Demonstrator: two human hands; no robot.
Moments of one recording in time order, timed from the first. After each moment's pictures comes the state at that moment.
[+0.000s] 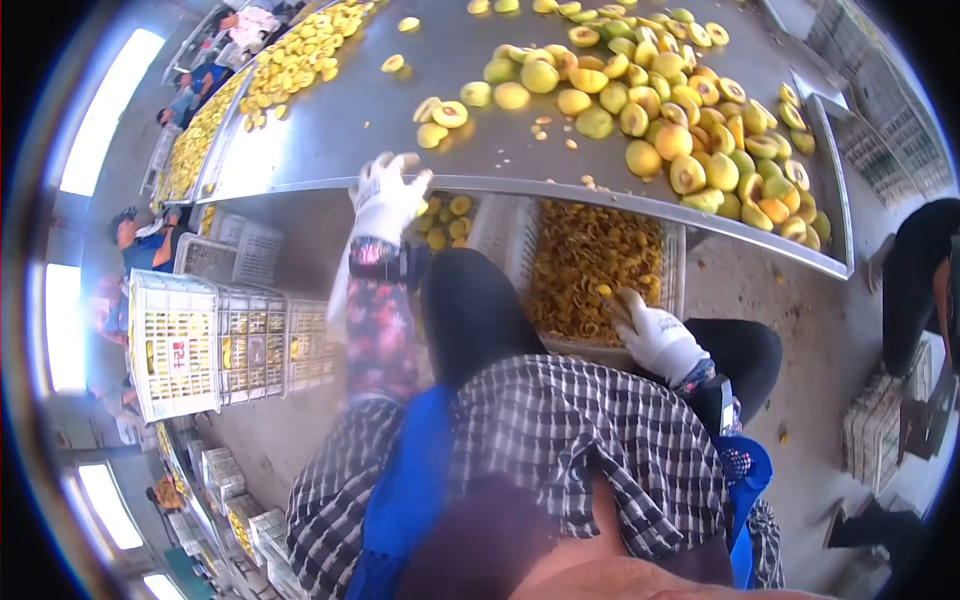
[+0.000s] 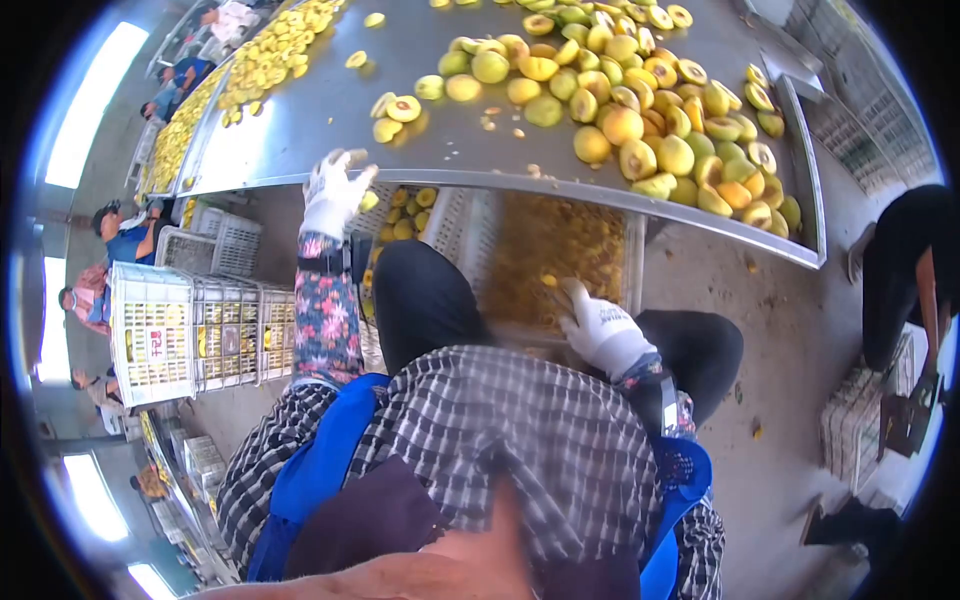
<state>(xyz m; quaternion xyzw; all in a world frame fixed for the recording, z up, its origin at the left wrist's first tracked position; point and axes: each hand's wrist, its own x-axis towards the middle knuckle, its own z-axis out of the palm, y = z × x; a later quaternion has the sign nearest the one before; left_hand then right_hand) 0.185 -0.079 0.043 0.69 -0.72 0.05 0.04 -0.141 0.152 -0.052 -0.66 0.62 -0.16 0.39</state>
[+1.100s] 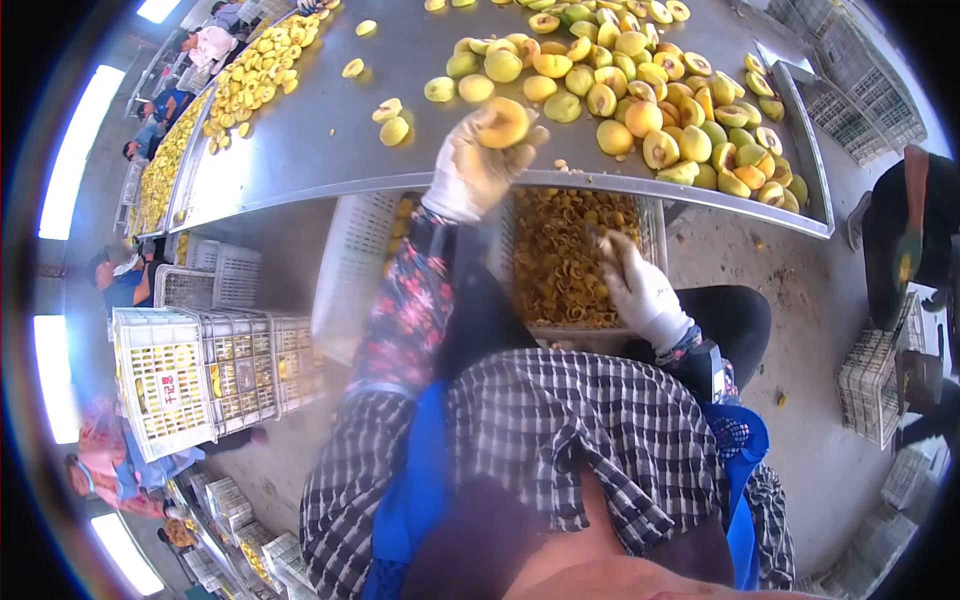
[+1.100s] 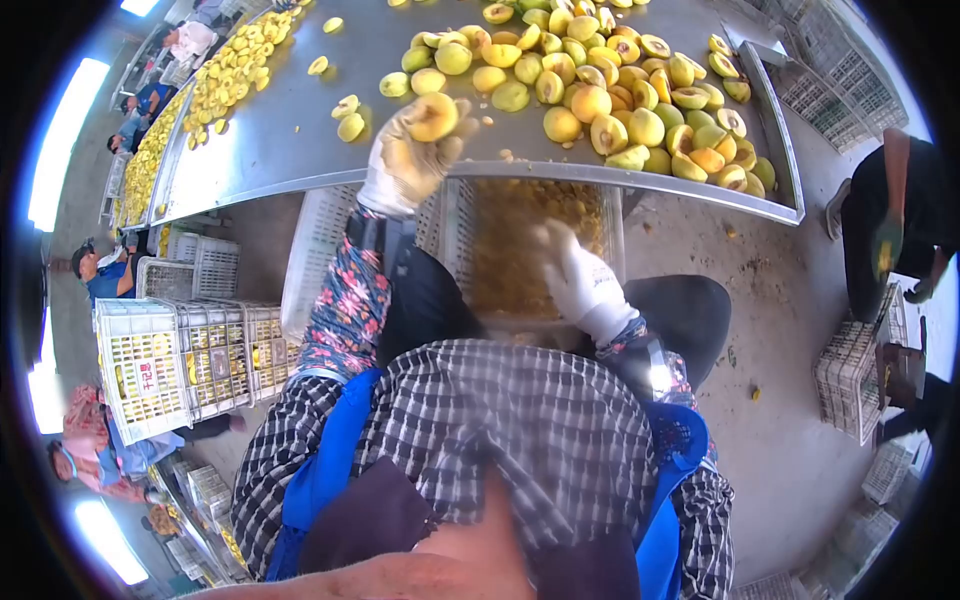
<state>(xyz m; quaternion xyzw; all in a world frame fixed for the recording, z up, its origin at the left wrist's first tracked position) 0.064 -0.085 0.016 0.20 -0.26 -0.86 0.38 -0.128 0.137 -0.049 -0.63 0.61 -0.38 0.28</state>
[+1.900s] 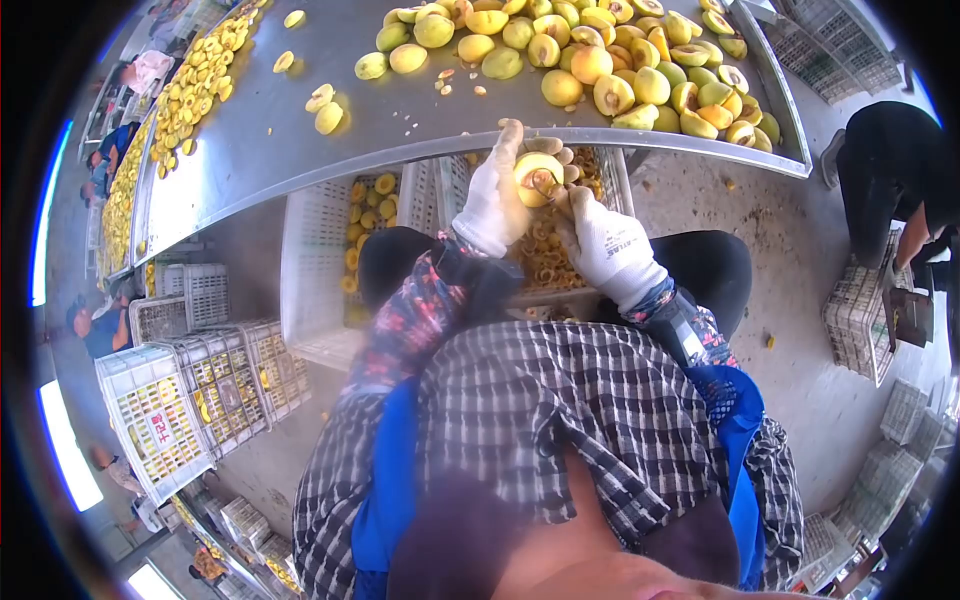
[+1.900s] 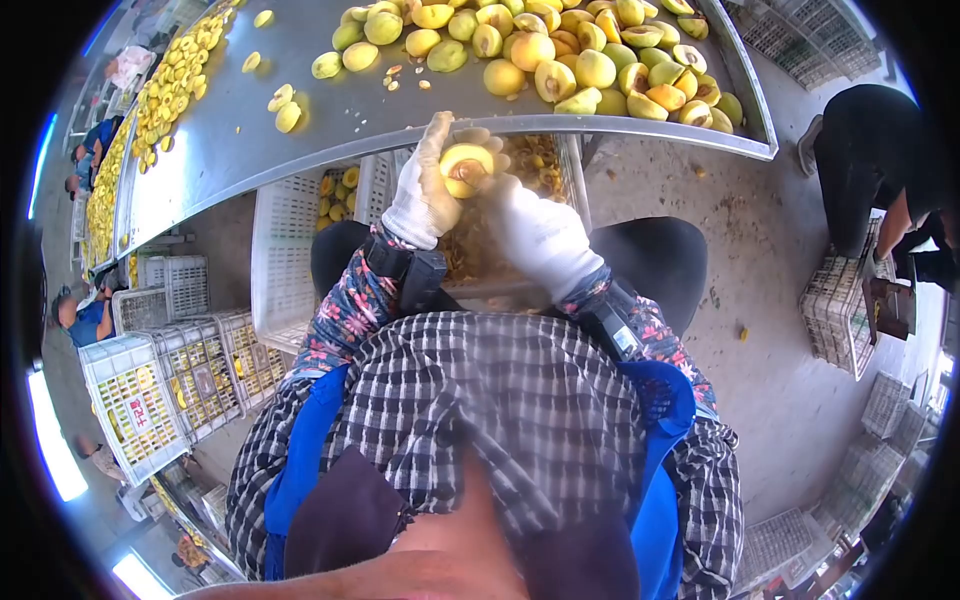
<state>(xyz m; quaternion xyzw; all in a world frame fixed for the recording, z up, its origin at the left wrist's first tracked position) 0.001 0.006 -0.021 0.32 -0.21 -0.87 0.31 -0.120 0.126 -0.027 -0.67 0.68 -0.25 0.15</state>
